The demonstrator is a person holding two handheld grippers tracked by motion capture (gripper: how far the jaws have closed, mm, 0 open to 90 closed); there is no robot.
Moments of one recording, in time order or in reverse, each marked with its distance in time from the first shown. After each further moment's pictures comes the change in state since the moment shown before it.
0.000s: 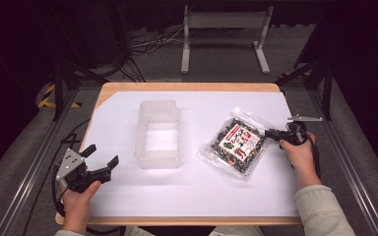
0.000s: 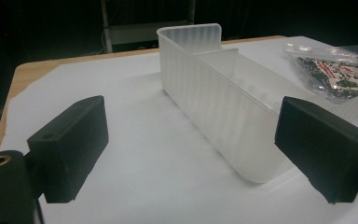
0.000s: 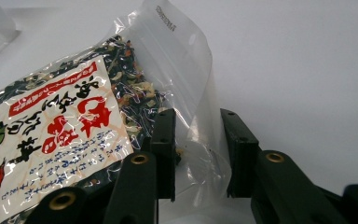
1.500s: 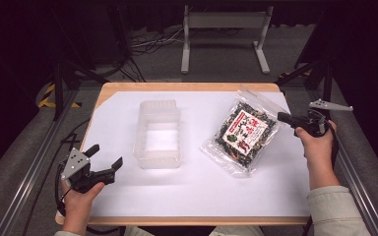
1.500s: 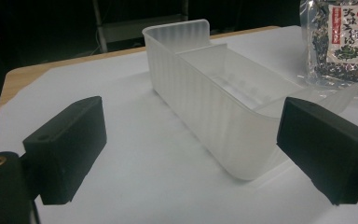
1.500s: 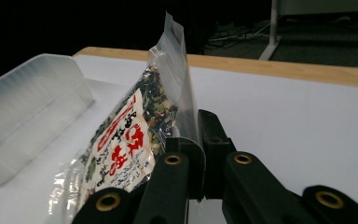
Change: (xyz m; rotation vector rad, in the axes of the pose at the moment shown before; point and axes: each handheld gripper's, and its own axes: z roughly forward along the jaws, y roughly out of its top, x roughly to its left) left arm -0.012 0.008 0.001 0.027 -0.014 0.042; right arm 0.038 0.052 -0.081 -0.212 0.060 -0.089
